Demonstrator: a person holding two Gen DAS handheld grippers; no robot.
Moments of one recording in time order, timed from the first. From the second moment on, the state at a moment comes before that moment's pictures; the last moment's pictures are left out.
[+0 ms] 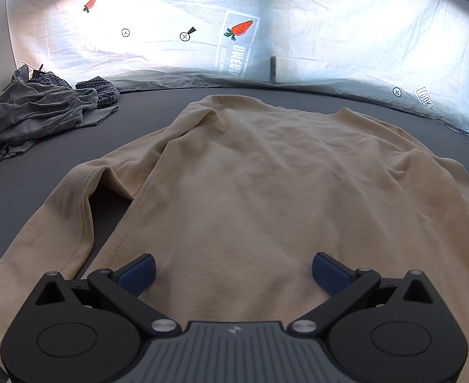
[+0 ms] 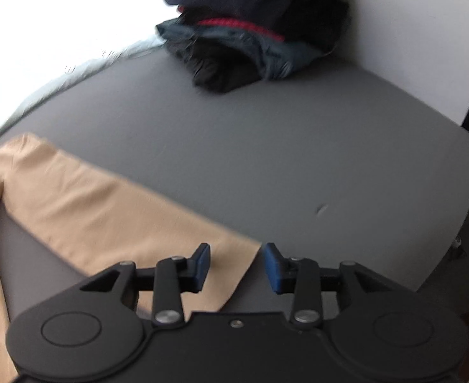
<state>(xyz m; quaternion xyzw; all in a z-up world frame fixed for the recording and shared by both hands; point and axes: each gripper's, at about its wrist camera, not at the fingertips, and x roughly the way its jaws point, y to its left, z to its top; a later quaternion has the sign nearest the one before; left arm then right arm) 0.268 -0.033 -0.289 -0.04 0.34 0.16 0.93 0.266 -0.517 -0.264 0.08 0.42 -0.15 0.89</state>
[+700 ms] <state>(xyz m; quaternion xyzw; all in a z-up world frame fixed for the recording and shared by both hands) 0.227 0.034 -0.222 -0.04 0.31 0.13 0.94 0.308 -0.302 -0.265 0.01 0.36 0.08 0.93</state>
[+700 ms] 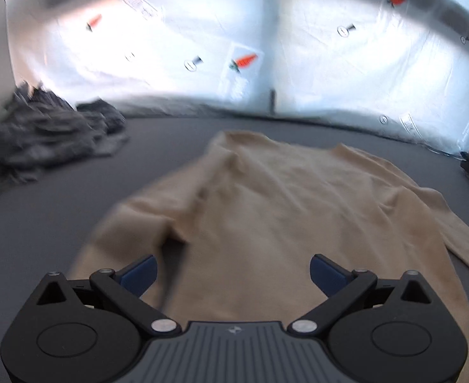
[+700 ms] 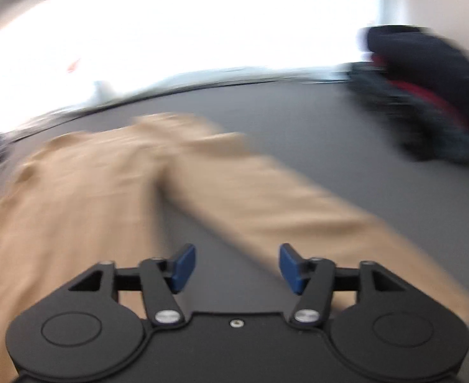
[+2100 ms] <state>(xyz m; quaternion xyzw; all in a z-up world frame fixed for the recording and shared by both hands) 0.227 0.325 -0.236 -0.06 0.43 0.22 0.87 0.321 -0.207 -0.323 -0.02 0.33 0.05 0.94</state>
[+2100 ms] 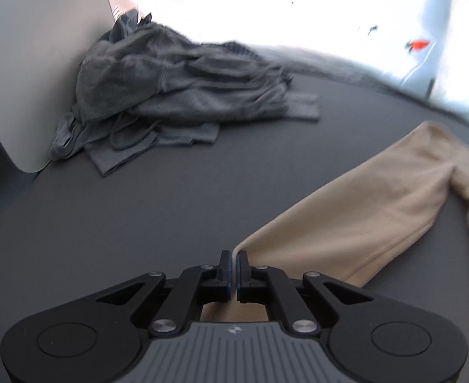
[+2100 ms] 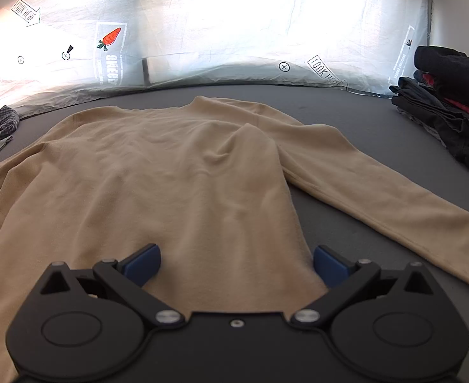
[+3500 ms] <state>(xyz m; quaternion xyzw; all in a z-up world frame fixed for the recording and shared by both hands) 0.613 0.145 -0.269 0.00 0.42 -0.11 0.90 0.662 -0.230 -0.312 -0.08 0.35 0.31 0.88</state>
